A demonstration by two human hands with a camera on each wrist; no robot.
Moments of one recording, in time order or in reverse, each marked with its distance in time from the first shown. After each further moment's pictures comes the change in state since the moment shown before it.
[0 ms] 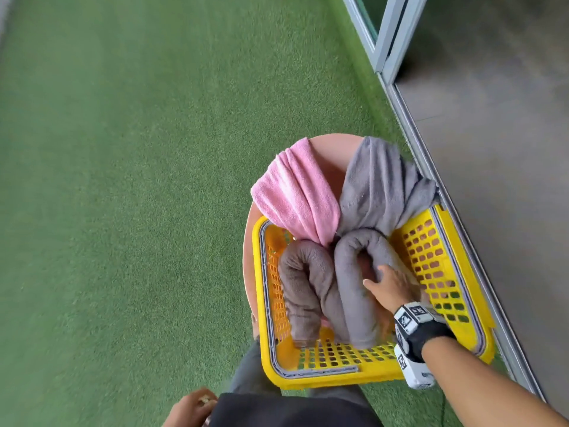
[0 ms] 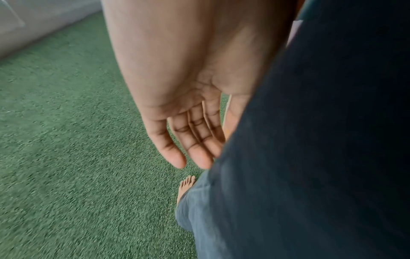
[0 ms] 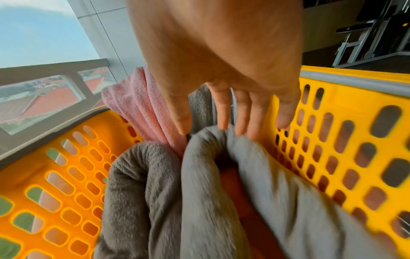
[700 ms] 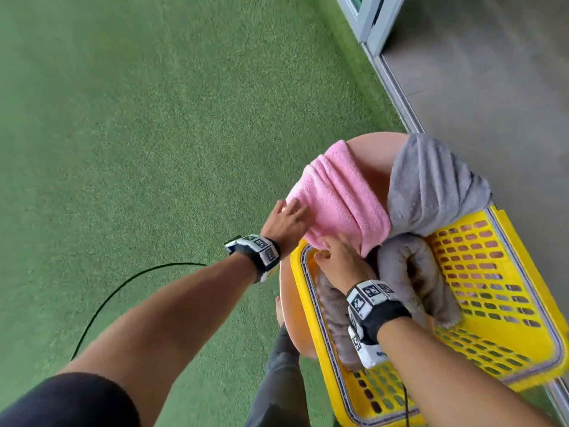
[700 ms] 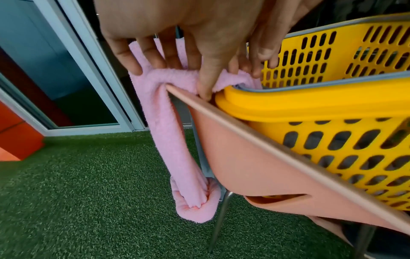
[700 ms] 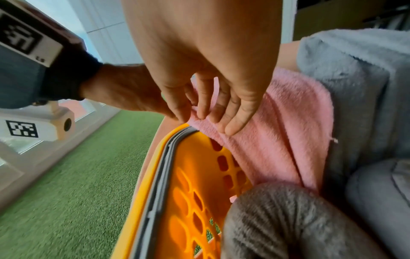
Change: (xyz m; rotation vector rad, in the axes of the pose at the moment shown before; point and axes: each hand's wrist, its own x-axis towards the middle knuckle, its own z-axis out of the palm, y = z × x) left_hand 0.208 0.302 -0.205 1.124 0.524 1.095; right_hand 0.028 -0.241 0.048 0.183 0.009 -0.207
